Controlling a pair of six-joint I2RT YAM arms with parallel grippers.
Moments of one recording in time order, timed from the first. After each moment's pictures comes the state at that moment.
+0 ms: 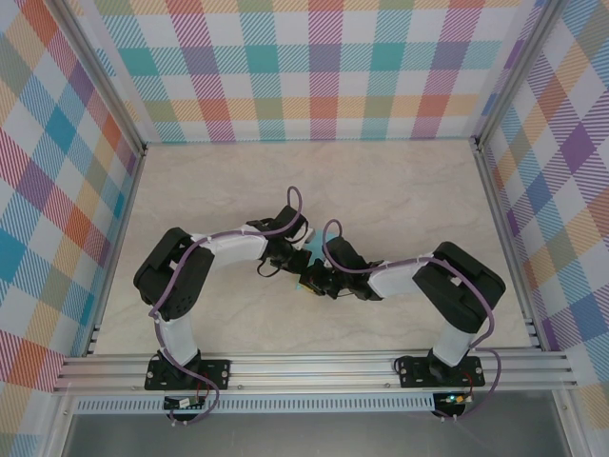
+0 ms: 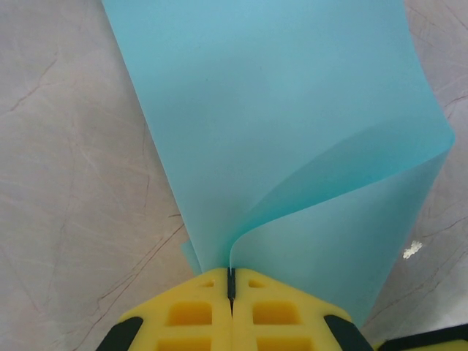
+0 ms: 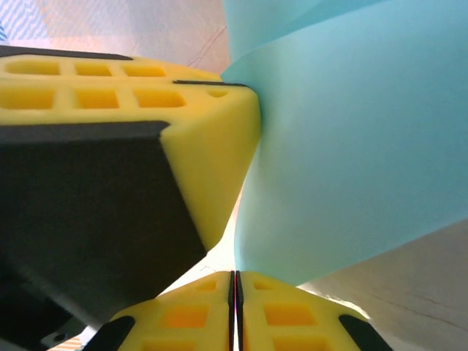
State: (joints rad) left arm -0.66 1.84 1.09 -0.44 0.22 -0.25; right arm 0.84 1.73 0.67 0.32 -0.37 1.29
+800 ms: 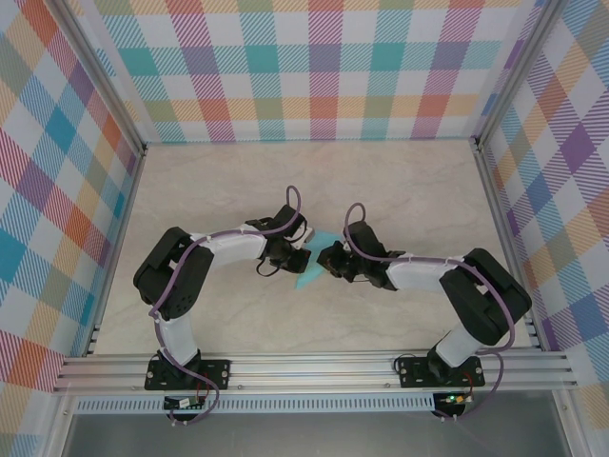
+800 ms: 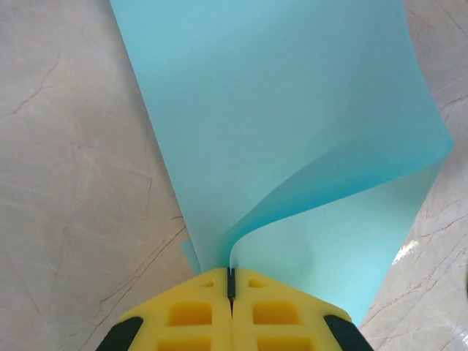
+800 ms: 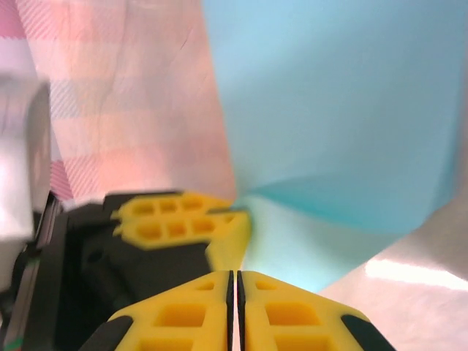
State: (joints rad) left arm -0.65 1.84 1.09 -0.44 0.23 -0.24; right arm 0.68 1.59 0.66 0.19 -0.32 1.20
